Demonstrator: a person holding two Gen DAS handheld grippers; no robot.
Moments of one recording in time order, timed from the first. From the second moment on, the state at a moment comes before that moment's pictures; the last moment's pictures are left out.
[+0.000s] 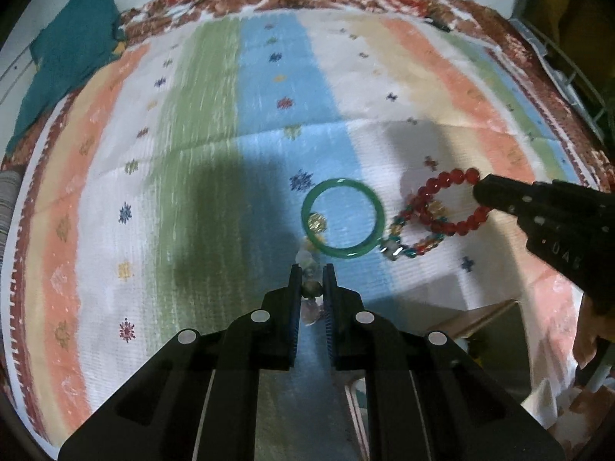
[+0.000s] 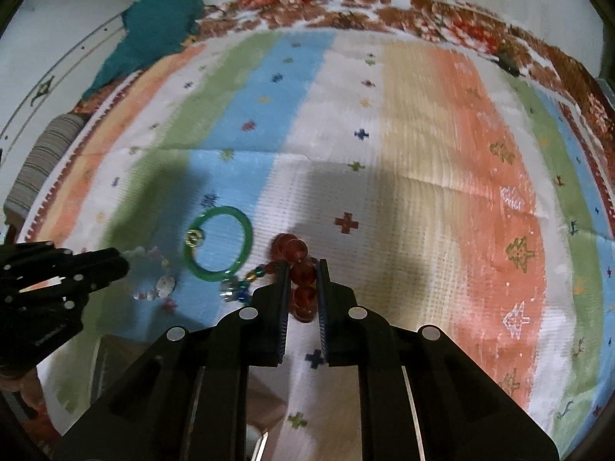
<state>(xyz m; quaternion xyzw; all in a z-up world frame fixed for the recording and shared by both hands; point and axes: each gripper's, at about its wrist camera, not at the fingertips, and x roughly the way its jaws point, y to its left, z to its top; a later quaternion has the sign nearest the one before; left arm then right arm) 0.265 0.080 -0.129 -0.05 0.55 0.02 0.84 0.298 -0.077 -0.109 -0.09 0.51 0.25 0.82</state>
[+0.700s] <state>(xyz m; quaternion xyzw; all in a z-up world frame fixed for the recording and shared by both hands) 0.237 0.068 -0.069 -0.06 0.48 -0.01 0.88 0.270 -0.097 -0.052 -0.07 0.45 0.27 0.85</state>
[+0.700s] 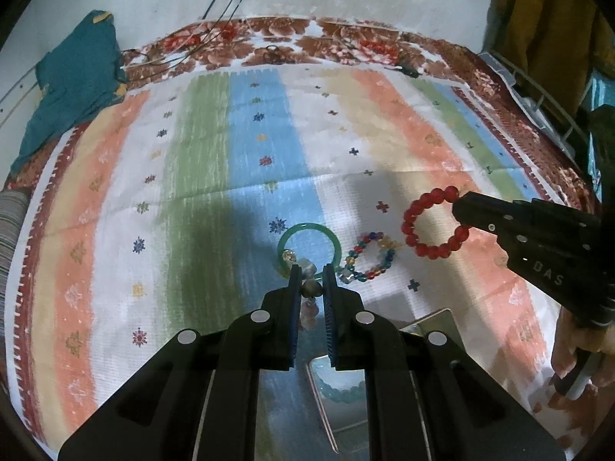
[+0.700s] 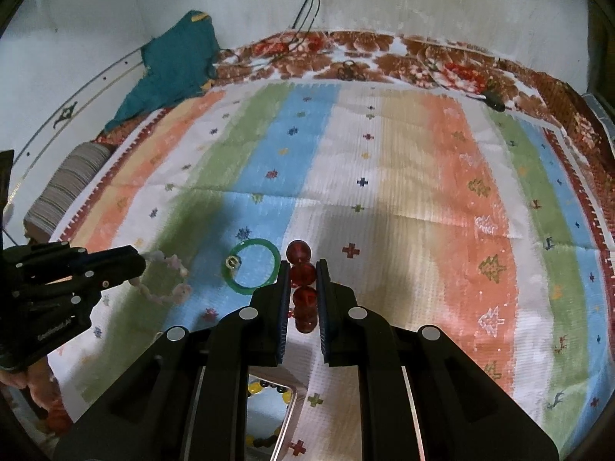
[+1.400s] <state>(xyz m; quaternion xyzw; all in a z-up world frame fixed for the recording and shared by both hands) 0.205 0.049 -0.035 -0.05 0.43 -0.02 0.90 0.223 -0.103 -0.016 -0.10 0.39 0.26 0.88</state>
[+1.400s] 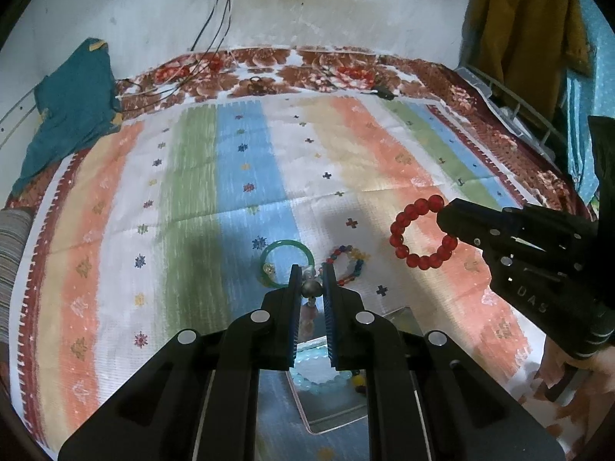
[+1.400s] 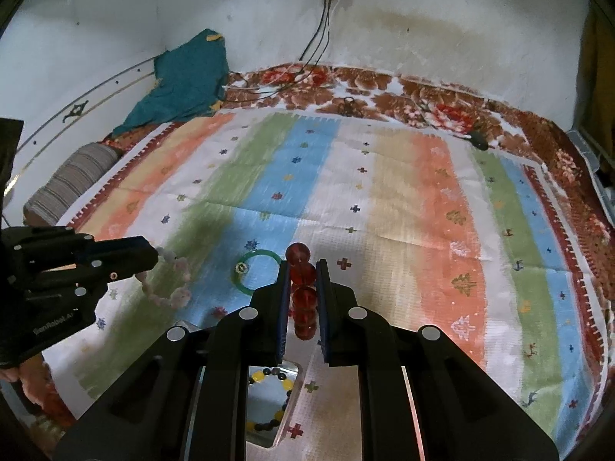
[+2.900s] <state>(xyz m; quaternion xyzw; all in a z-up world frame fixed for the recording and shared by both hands) 0.150 0.044 -0.027 -0.08 0.43 -0.03 0.90 0.171 -0.132 -0.014 -0.08 0.41 0.27 0.86</state>
